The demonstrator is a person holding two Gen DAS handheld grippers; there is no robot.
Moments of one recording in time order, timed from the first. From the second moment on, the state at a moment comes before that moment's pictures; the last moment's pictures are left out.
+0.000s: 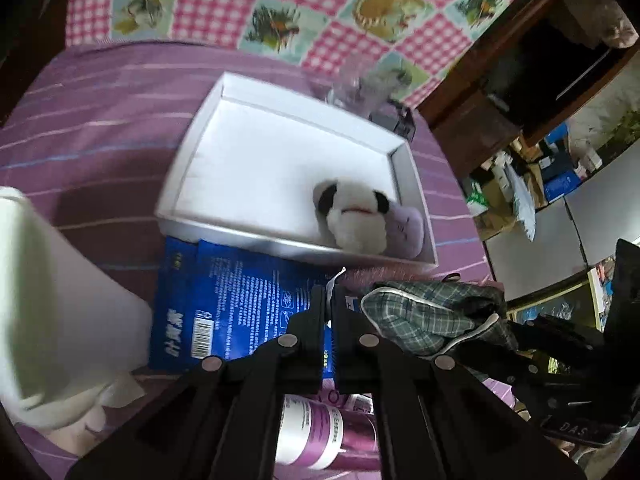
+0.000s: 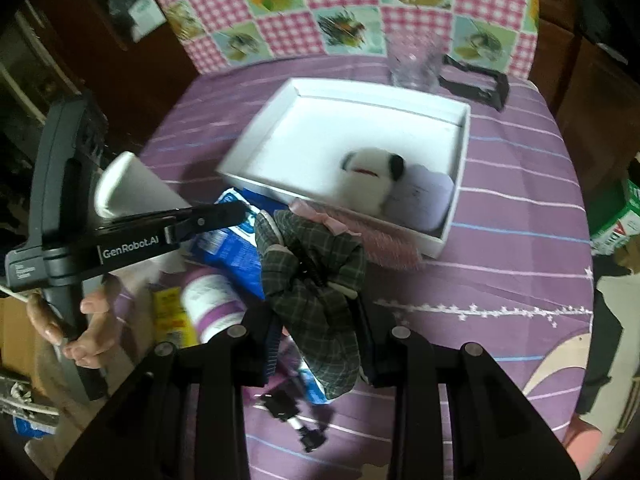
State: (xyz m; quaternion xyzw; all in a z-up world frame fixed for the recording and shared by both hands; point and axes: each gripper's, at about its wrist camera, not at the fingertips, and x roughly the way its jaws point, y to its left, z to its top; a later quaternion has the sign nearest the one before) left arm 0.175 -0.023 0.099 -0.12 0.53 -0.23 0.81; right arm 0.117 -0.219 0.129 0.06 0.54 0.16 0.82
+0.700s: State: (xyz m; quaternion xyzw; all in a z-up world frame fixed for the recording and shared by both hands) left arm 0.172 -0.007 0.141 -0.14 0.47 -0.21 0.84; right arm 0.149 -0.220 0.148 0.14 0.53 0.11 0.83
